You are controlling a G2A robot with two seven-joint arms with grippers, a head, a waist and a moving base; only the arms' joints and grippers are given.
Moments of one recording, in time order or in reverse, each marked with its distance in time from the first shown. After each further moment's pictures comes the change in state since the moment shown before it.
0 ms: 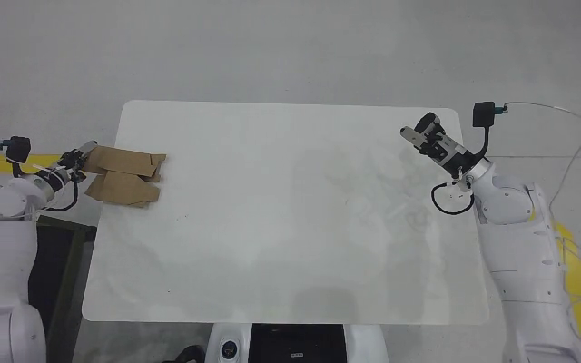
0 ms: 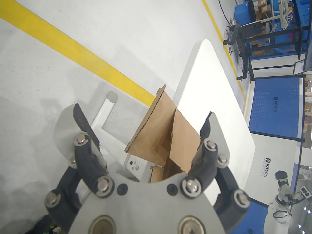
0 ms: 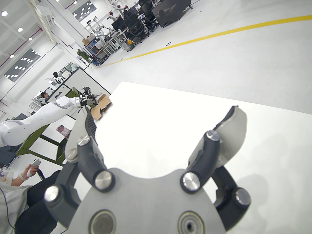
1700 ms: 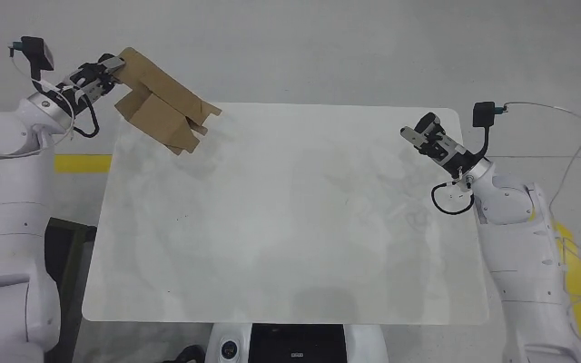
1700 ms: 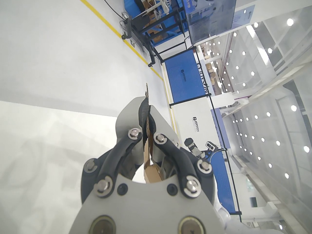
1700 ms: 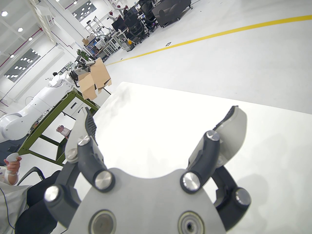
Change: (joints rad) left arm -0.207 -0.085 0.182 -0.270 -0.480 -0.024 -0.154; right arm 0.000 0.000 0.000 0.000 0.000 0.000 0.000
